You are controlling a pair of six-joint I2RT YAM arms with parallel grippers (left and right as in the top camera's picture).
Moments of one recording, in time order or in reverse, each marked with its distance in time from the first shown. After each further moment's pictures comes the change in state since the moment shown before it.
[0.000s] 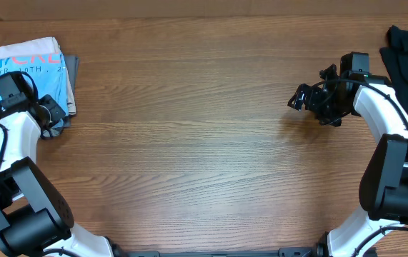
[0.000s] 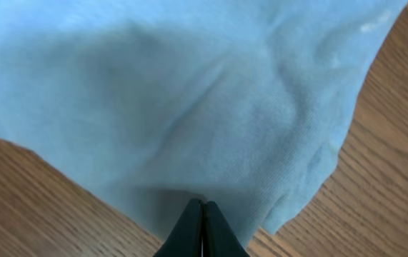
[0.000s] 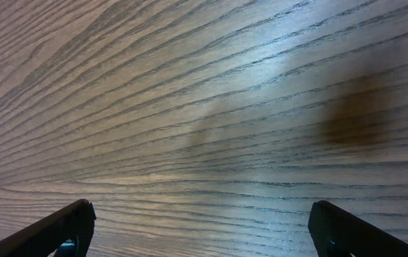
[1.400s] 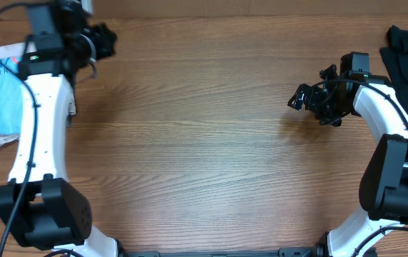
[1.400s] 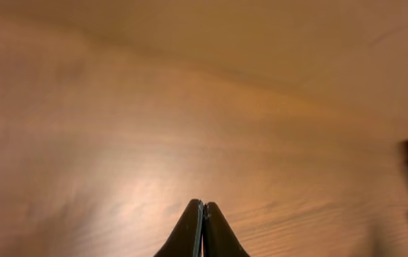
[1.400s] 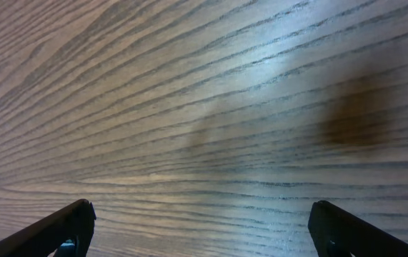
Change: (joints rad) left arm -0.374 -0.027 0.443 -0.184 0.399 -0.028; right arm 0.000 0.000 0.000 0.001 0.000 0.000
